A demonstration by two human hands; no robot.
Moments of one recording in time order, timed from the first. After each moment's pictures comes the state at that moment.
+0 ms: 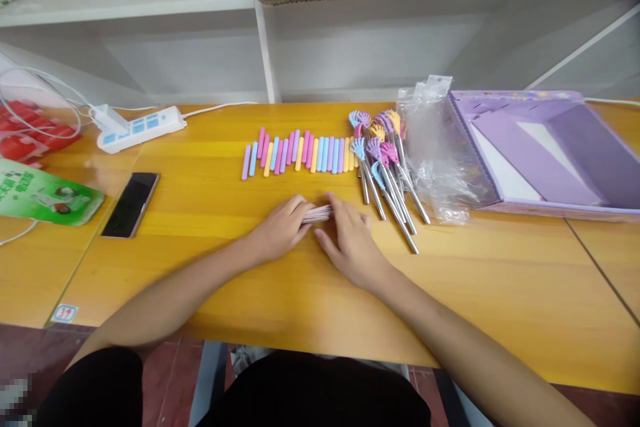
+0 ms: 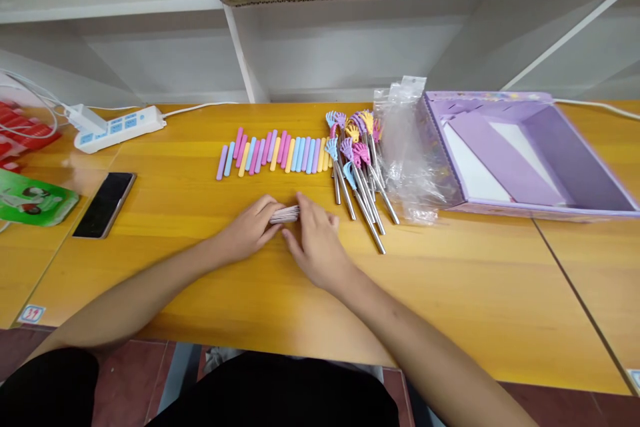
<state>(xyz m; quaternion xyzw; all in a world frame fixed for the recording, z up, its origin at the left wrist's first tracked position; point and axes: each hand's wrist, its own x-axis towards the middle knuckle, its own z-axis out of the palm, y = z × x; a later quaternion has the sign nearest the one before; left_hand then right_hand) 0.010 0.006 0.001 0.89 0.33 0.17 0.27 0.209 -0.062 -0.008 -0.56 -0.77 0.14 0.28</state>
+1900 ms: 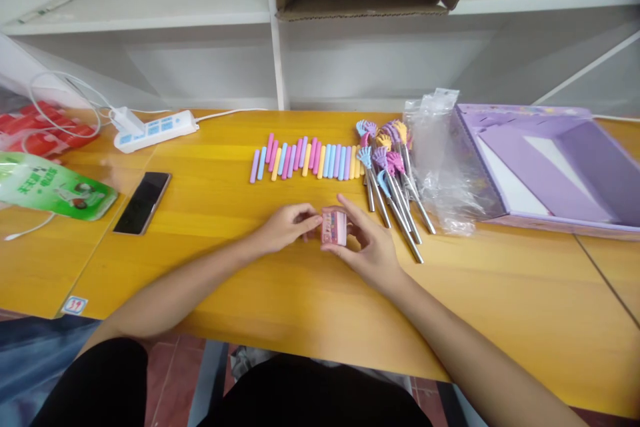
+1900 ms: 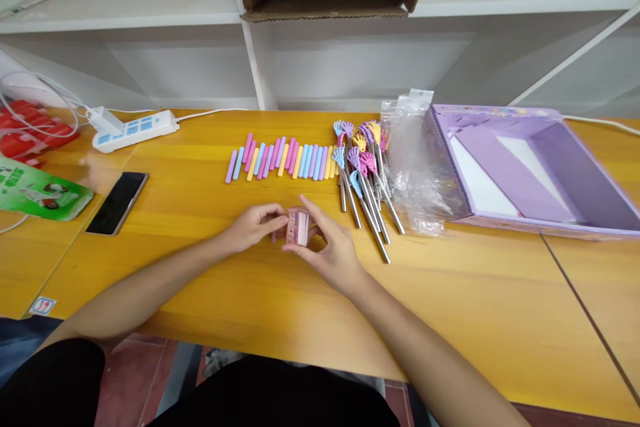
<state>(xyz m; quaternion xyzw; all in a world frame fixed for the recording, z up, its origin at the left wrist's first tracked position) 0.009 0.013 0.014 0.62 0.36 0.23 0.65 0.227 -0.058 0.003 -0.43 -0.70 0.32 0.48</state>
